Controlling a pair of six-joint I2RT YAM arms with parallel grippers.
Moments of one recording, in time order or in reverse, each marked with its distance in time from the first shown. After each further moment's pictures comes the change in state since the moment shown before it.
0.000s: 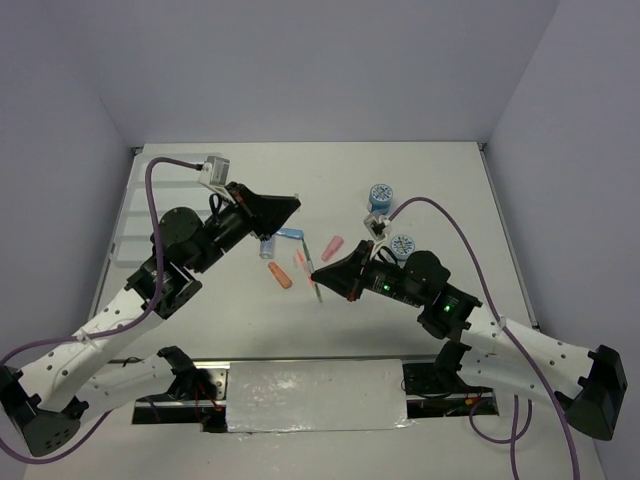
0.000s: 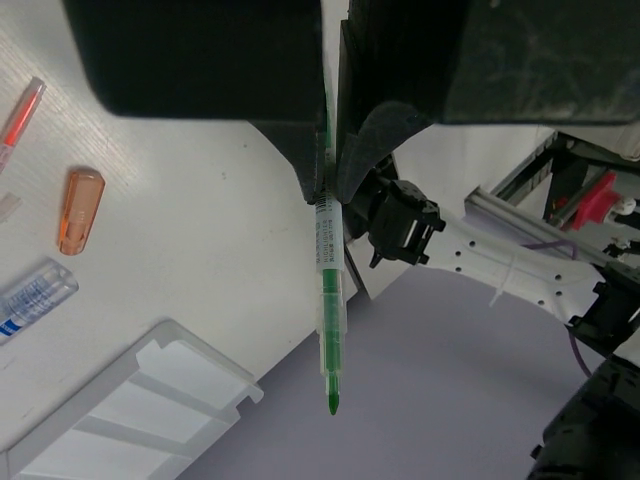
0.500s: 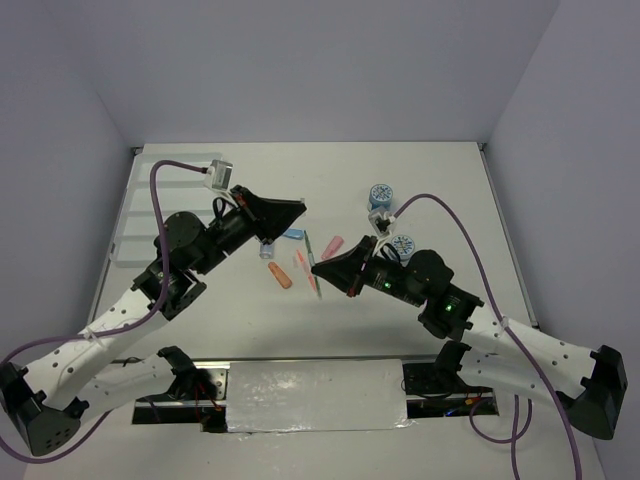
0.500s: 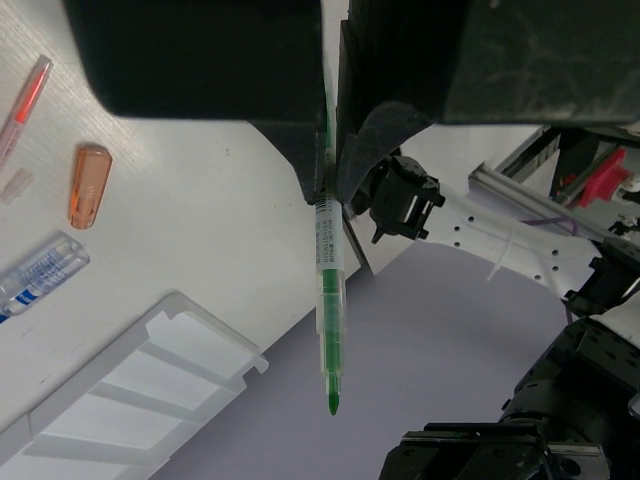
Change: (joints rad) left arm 0.000 -0.003 -0.066 0.101 0.061 -0.045; right arm 0.011 -0.002 0.024 0.017 0.050 -0.008
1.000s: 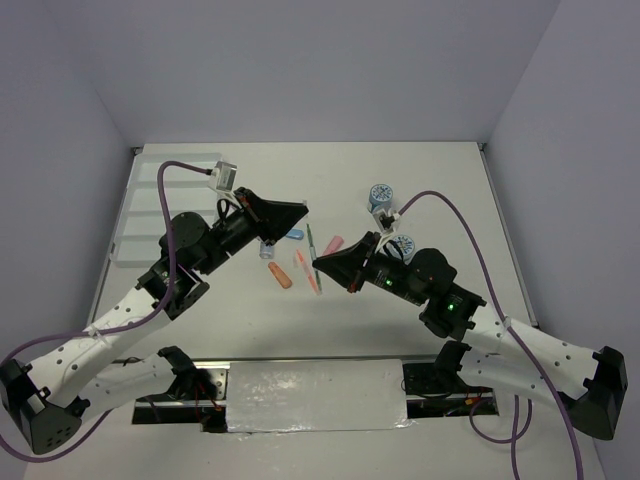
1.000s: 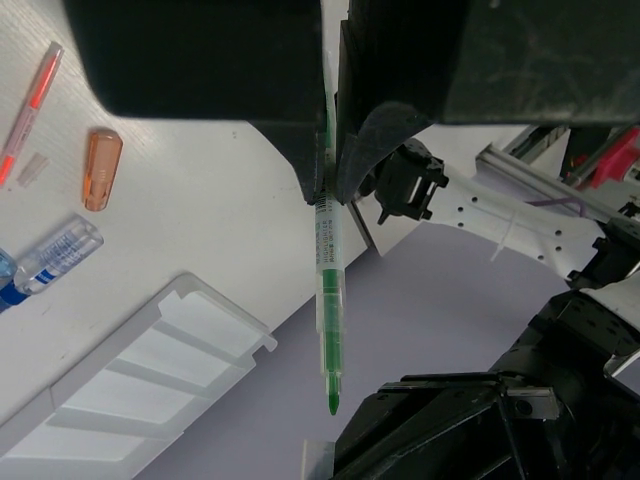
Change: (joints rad) left arm 0.000 0.018 -0.021 0.024 0.010 -0.010; right arm 0.000 -0.005 0.024 -0.006 0.043 -0.011
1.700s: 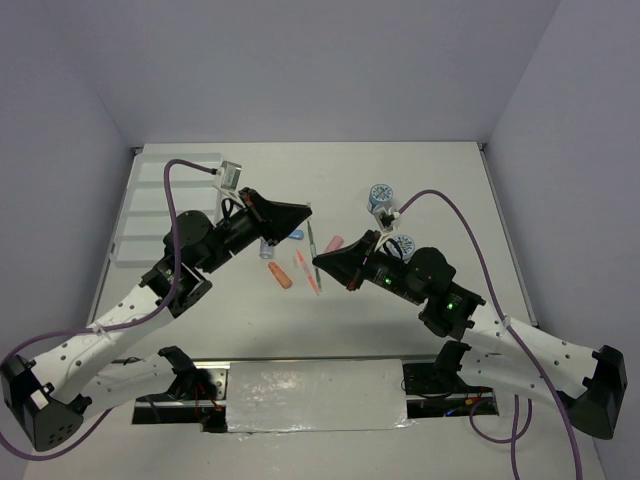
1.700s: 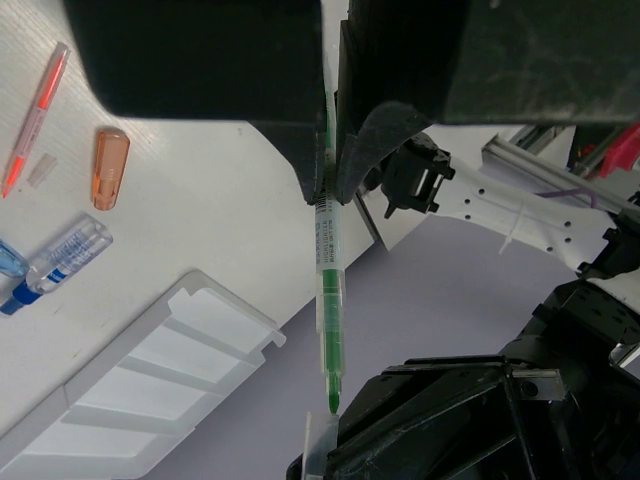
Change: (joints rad) left arm 0.000 0.021 0.000 0.008 0.024 -0.022; right arm 0.000 0.008 0.008 -0.005 0.026 0.000
